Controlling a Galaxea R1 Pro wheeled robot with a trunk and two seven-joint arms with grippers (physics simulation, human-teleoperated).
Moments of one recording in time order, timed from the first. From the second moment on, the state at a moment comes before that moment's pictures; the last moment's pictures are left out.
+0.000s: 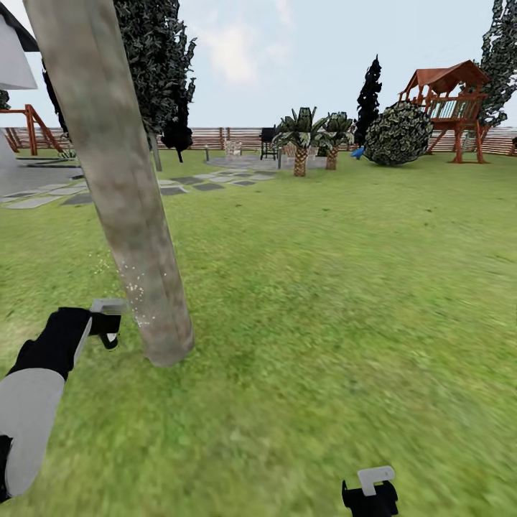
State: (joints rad) left arm -0.95 0.28 0.21 -0.72 -0.30 0.69 -0.24; right arm -0.47 0.00 -0.29 -0.03 0.52 -0.37 -0.26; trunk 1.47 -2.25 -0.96
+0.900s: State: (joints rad) left arm -1.00 0.28 0.15 -0.73 -0.30 0.72 -0.24; right arm -0.47 0.00 -0.29 -0.03 0.52 -0.37 -0.26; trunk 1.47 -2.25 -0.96
